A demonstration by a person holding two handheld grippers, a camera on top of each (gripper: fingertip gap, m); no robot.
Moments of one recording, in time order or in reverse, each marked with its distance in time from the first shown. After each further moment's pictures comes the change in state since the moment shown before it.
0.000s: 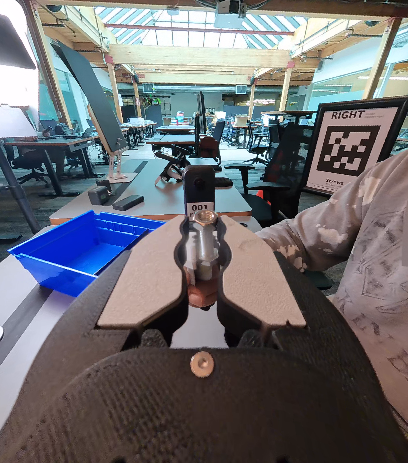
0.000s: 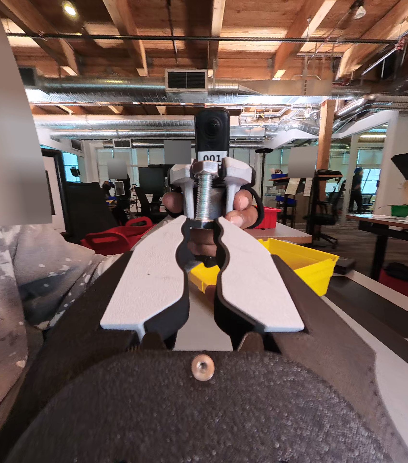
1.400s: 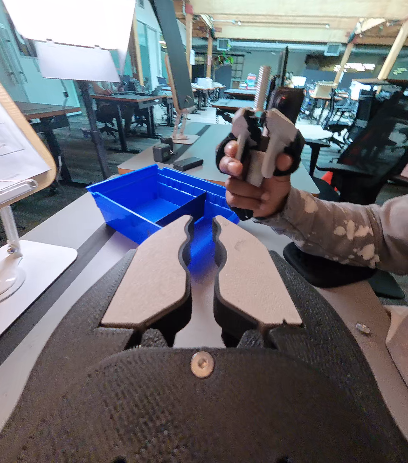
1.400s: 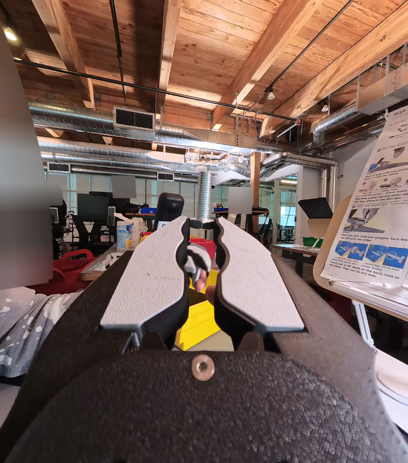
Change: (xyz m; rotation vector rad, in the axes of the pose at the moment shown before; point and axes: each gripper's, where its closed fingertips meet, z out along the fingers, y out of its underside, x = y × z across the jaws) left arm -0.065 0.042 -0.015 -0.129 -0.288 -0.053; right arm 0.045 -0.084 -0.066 0.147 0.227 -0.142
